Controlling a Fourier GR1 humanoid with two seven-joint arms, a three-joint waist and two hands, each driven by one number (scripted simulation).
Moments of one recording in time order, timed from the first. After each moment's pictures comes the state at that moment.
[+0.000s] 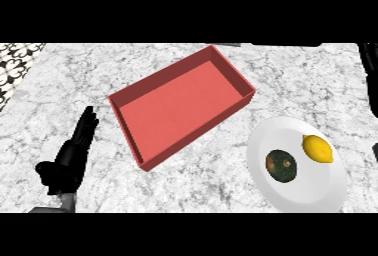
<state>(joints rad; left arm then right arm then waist) 0.00 0.26 -0.15 -1.53 0.09 0.22 -0.05 -0.40 -0.57 0.01 -1.45 -0.45 -0.16 -0.15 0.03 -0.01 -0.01</state>
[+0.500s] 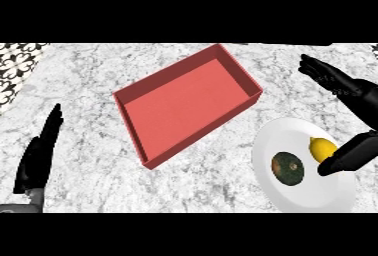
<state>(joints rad) -0.01 0.41 -0.07 -1.46 -0.03 0.26 0.00 -0.40 -0.76 0.23 -1.49 -0.32 0.36 -0.30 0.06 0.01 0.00</state>
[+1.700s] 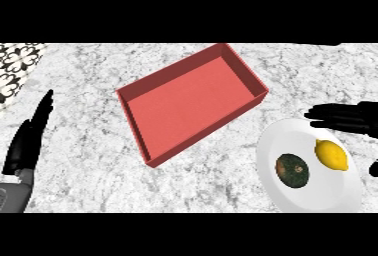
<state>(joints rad) -0.14 0.48 -0.05 -1.35 -0.07 0.23 0.07 -0.50 -1.05 0.56 -1.20 0.33 0.32 -0.95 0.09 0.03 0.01</state>
